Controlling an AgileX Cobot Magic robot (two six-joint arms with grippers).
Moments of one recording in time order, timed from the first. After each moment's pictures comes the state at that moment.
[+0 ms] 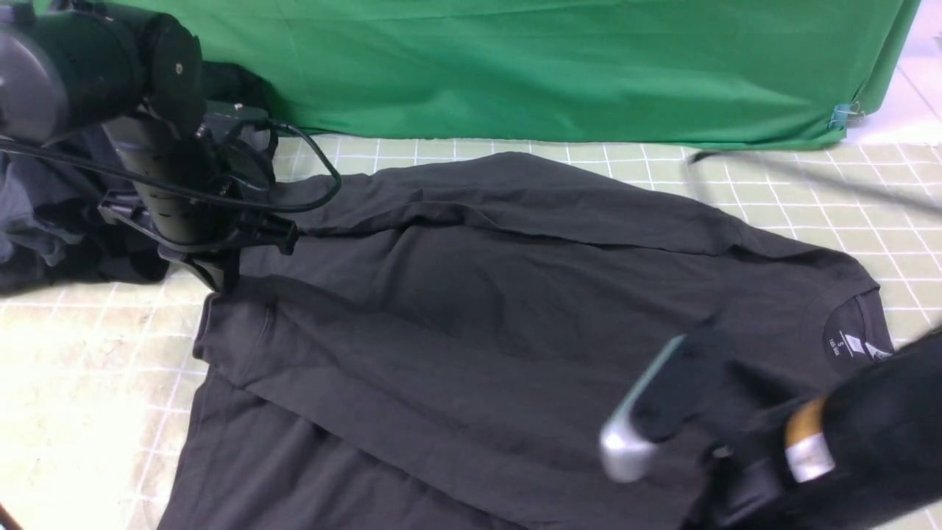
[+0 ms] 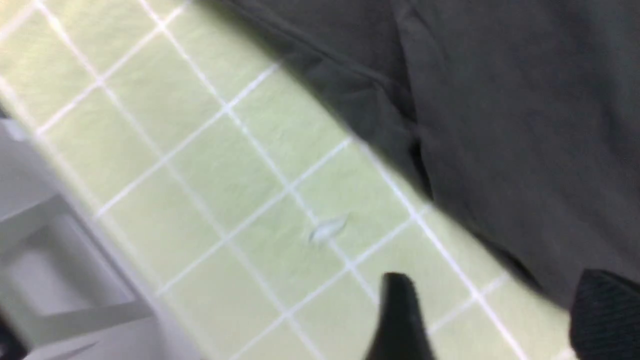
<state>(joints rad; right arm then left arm) 0.81 1.35 -0.85 0.11 0.84 -0.11 -0.16 1.89 -1.50 0.13 1.02 -0.07</state>
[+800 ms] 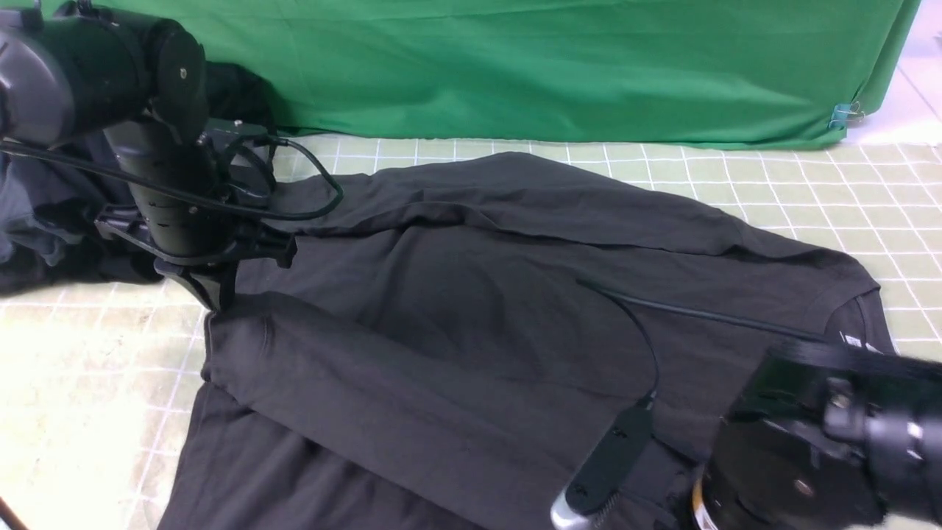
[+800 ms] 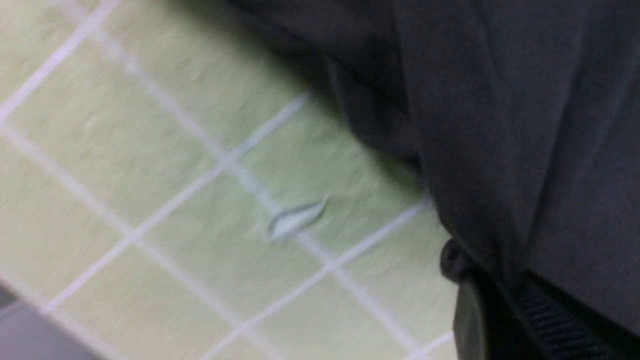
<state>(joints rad) 0.88 1.55 -0.81 -0.01 0.85 0.04 -0.16 1.89 -1.50 0.12 1.09 -0.08</state>
